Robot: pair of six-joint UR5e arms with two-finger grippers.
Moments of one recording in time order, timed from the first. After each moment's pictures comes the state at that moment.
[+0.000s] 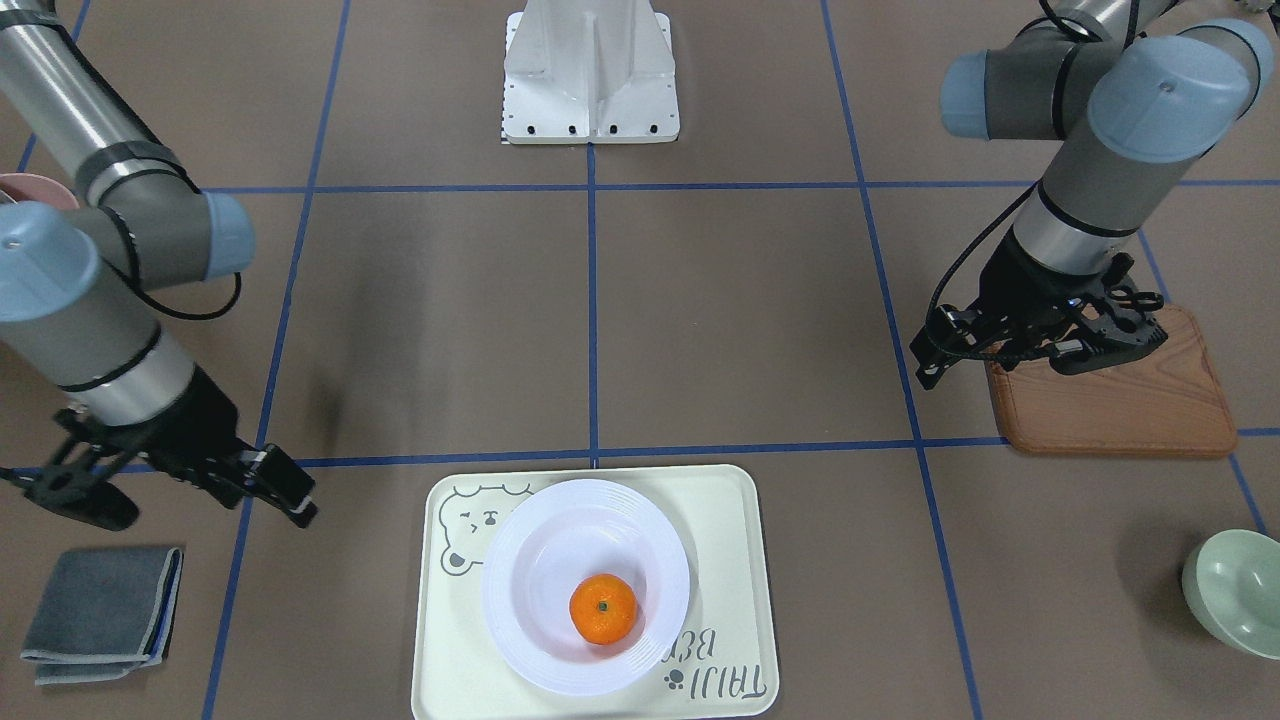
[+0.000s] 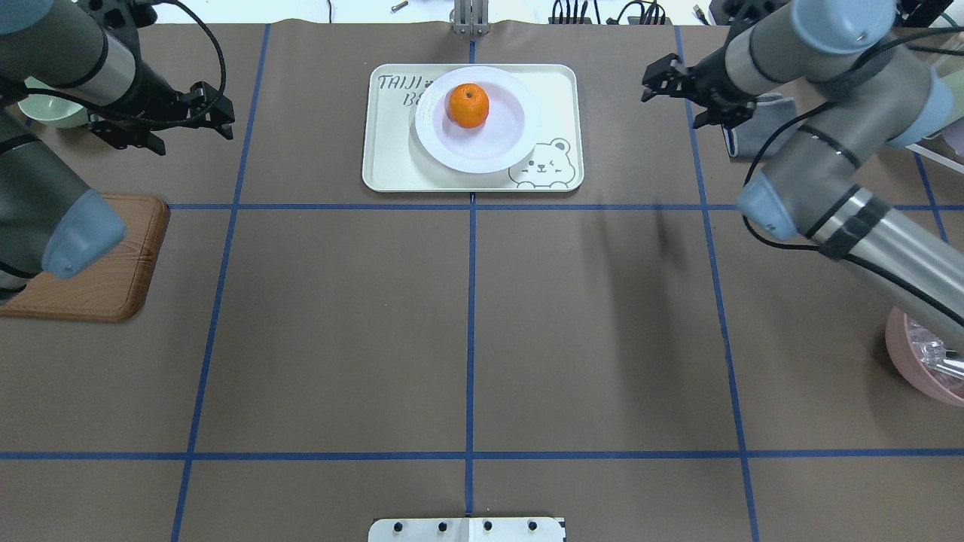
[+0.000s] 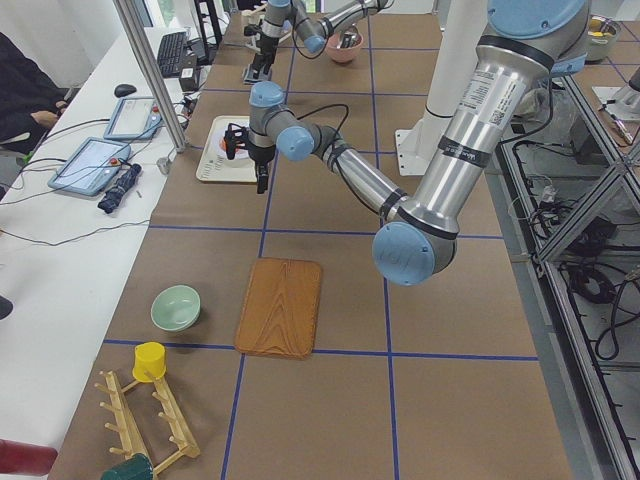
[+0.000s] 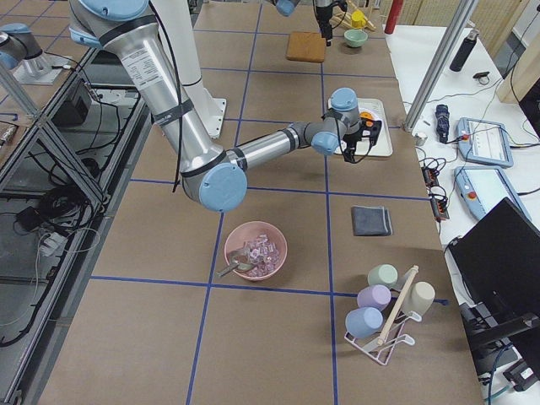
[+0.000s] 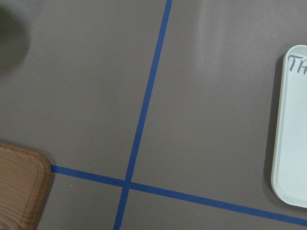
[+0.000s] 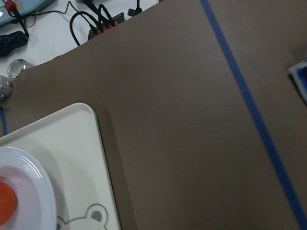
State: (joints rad) left arm -0.99 -1.98 -1.78 -1.67 -2.07 -1.09; right arm 1.01 -1.10 1.50 -1.07 2.08 1.26
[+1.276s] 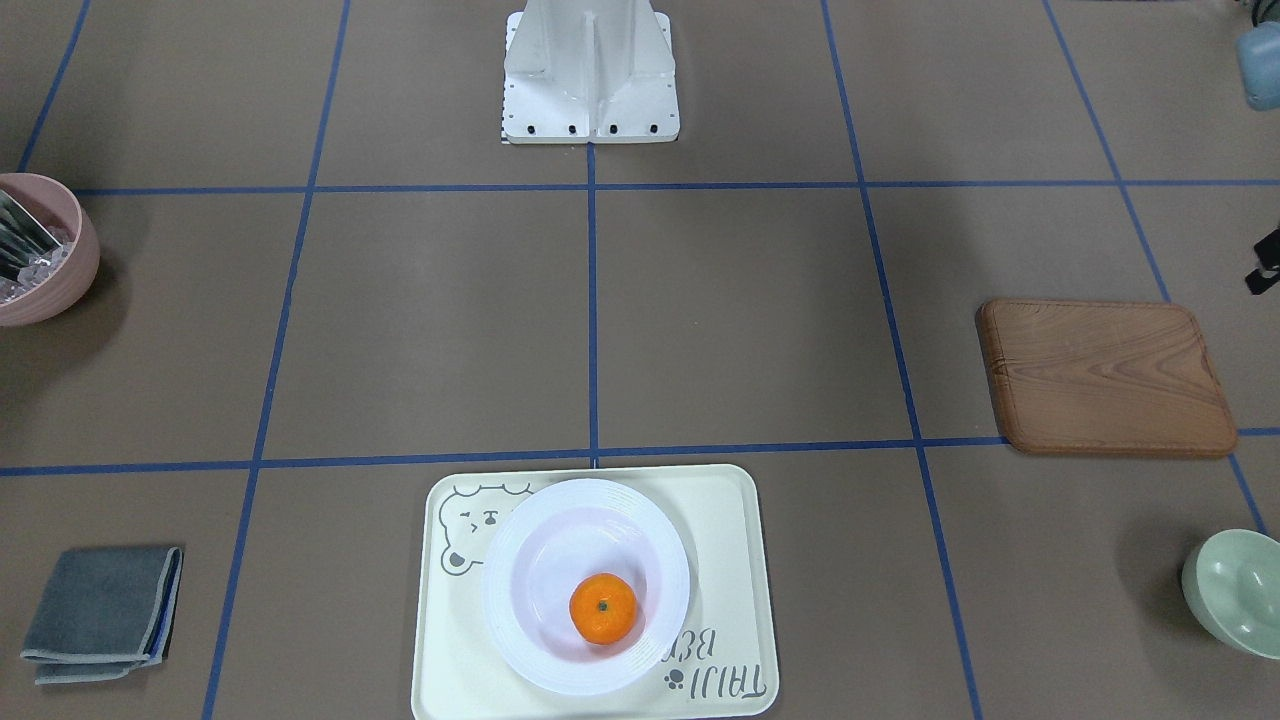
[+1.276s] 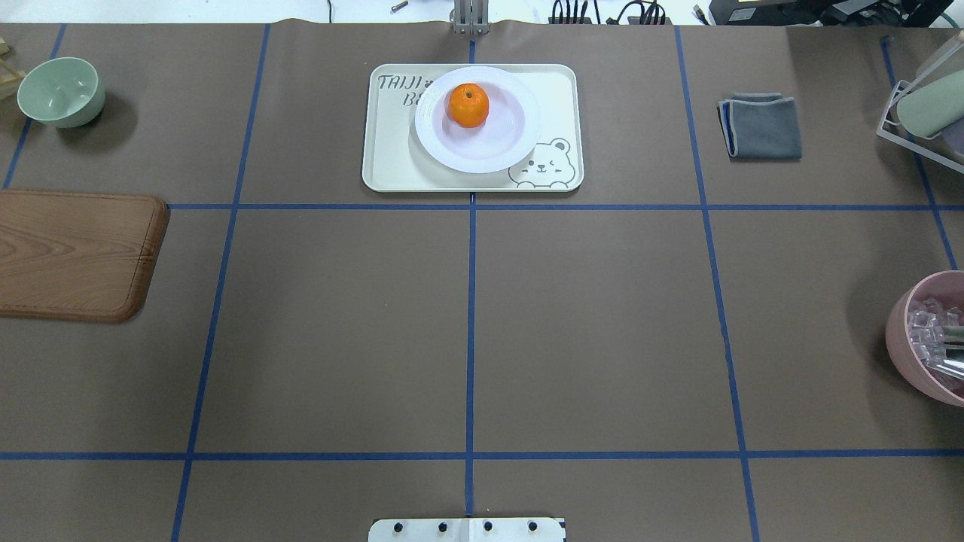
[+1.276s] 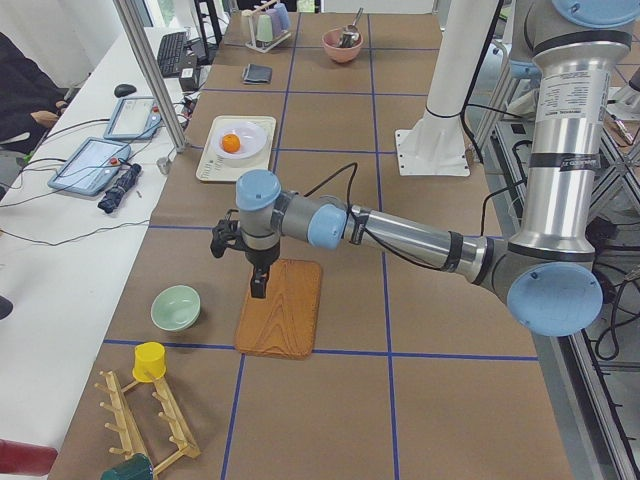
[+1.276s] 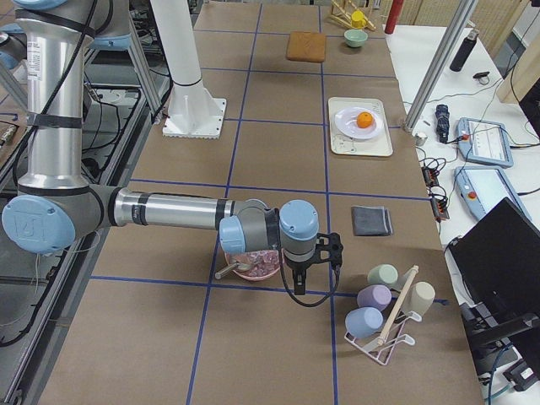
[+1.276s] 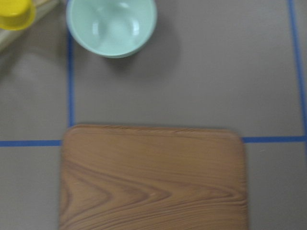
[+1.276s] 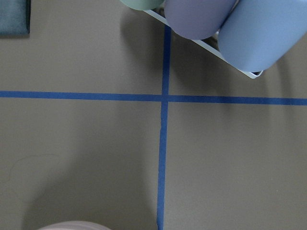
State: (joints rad) left arm -1.47 -1.58 -1.73 -1.59 -2.30 -0.12; right arm 1.55 -1.67 1.63 -1.40 2.37 0.09
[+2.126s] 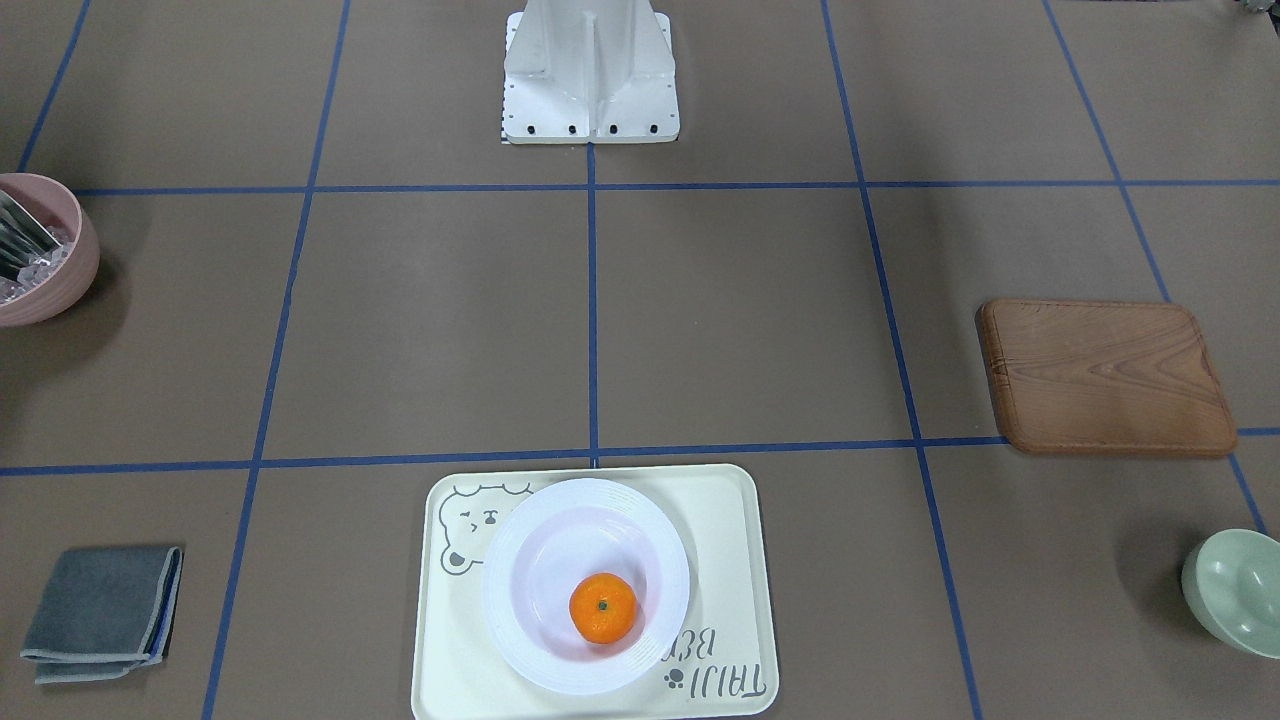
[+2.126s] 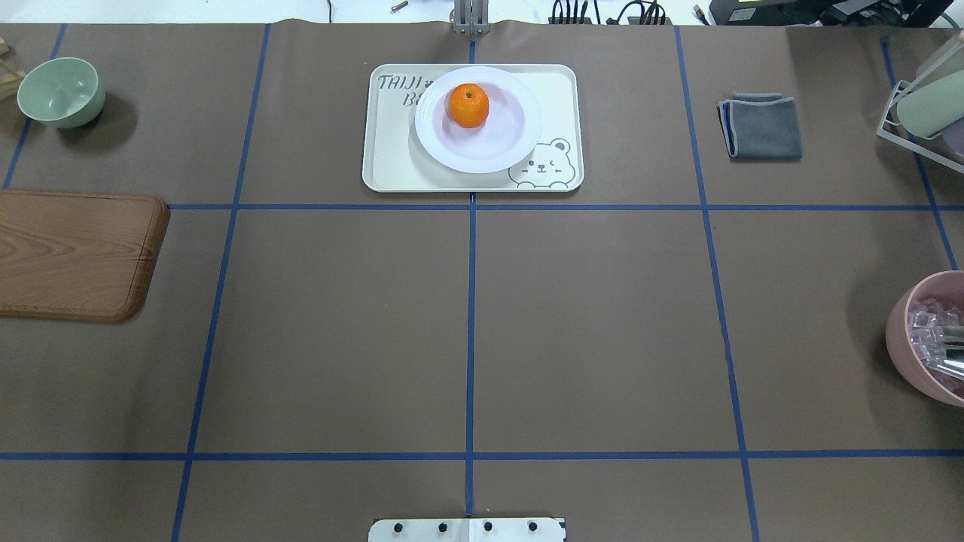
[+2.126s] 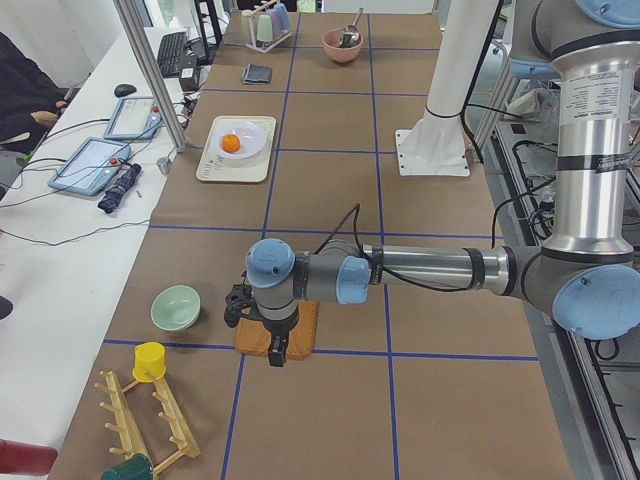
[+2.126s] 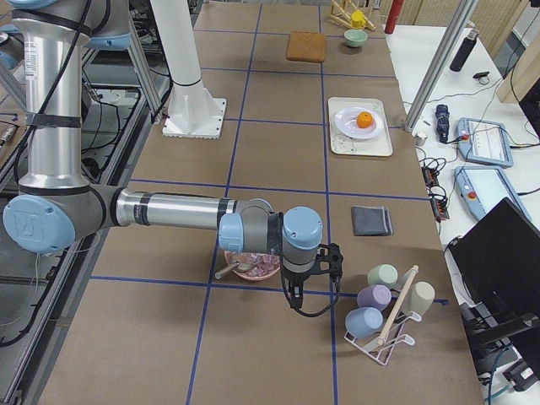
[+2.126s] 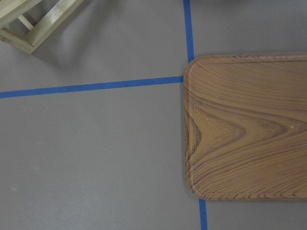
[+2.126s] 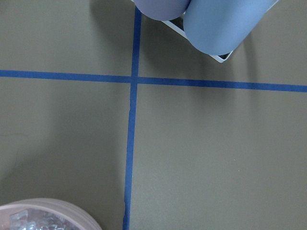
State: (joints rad) left arm -1.56 -1.51 -1.65 -1.59 -2.30 0.04; right arm 1.60 -1.64 1.62 -1.55 2.33 -0.06
